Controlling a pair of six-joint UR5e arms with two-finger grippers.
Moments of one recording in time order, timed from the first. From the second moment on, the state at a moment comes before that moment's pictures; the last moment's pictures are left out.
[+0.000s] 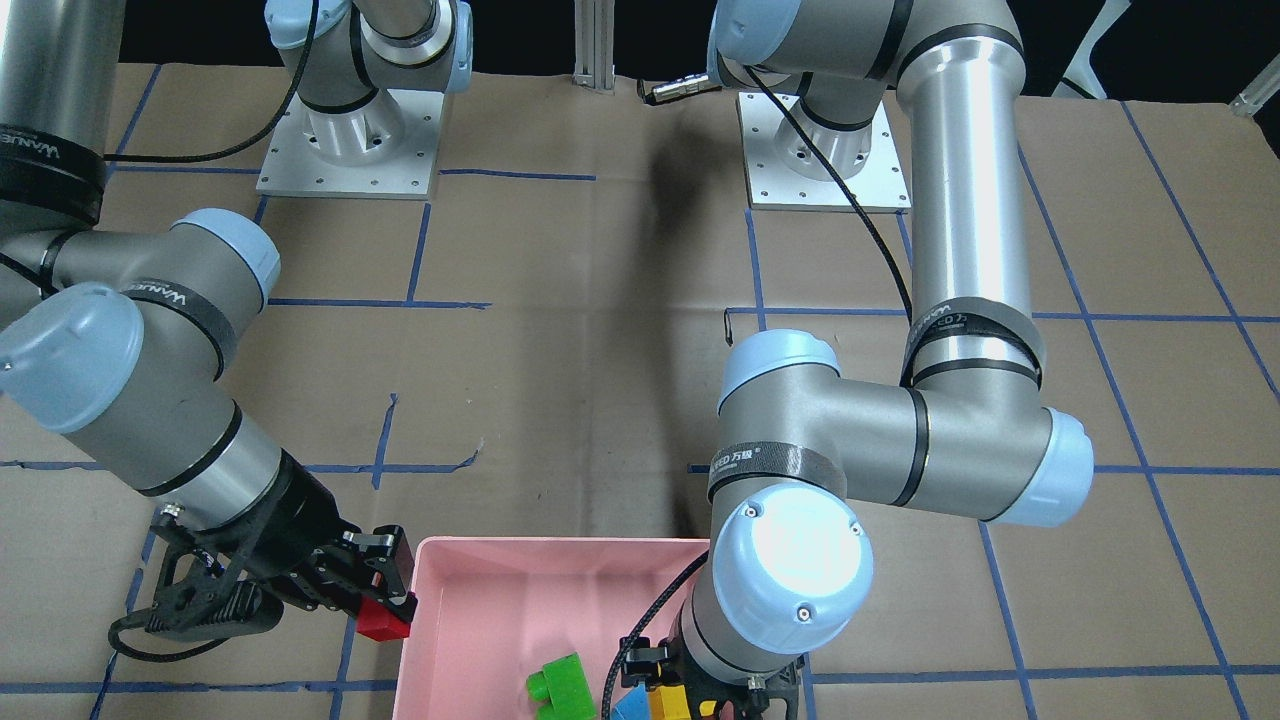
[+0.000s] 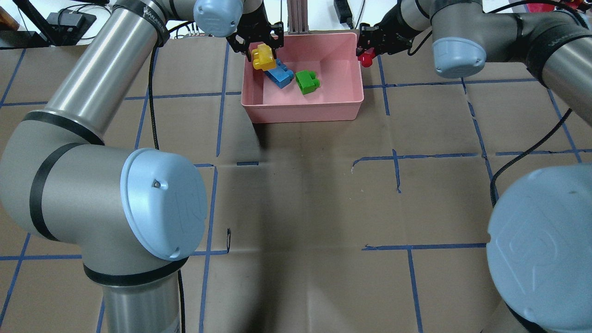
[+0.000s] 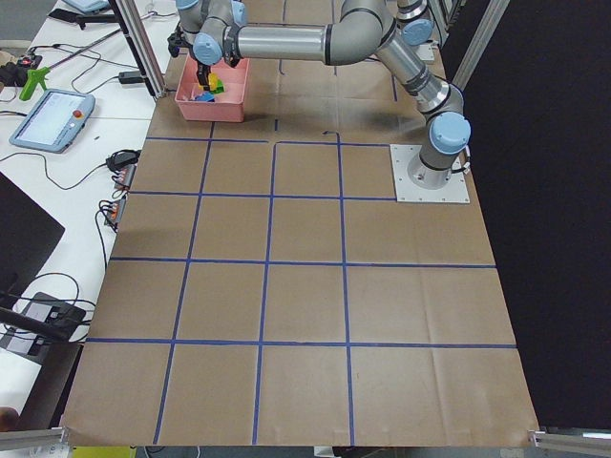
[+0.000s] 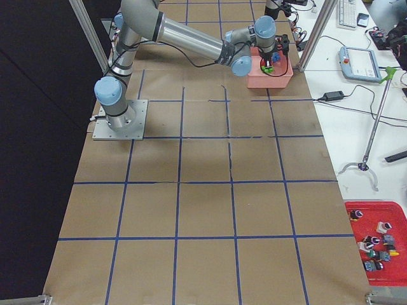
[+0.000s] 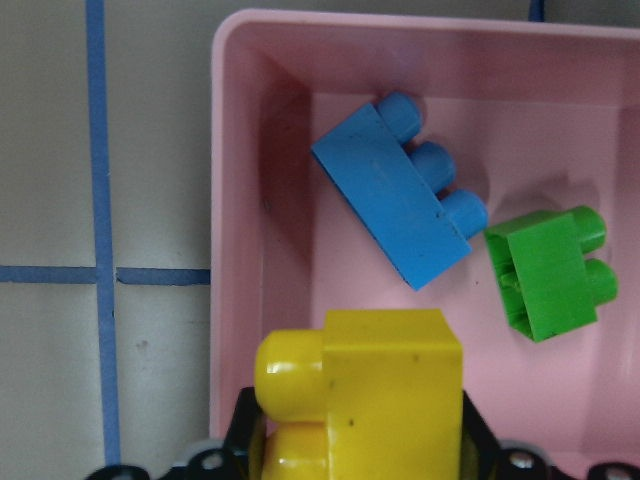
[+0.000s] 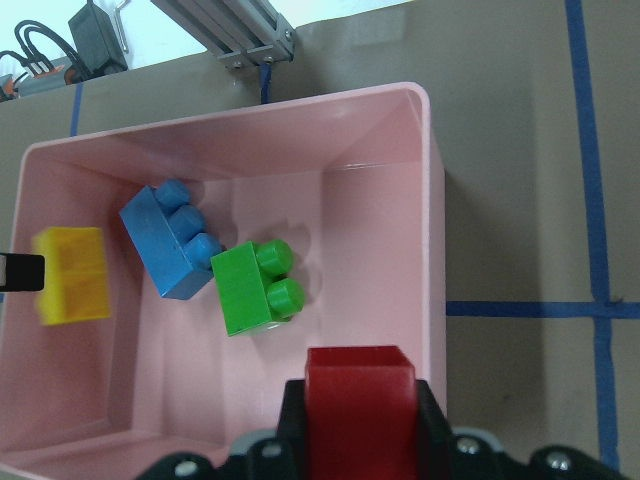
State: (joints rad) left arm -1.73 -2.43 -0.82 -1.34 1.53 -0.21; right arm 1.54 -1.06 1.44 -2.29 -1.15 0.07
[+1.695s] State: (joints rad) left arm -1.53 -1.67 -1.49 -1.52 1.56 0.09; right arm 1.58 -1.04 1.34 -2.16 -1.23 0.13
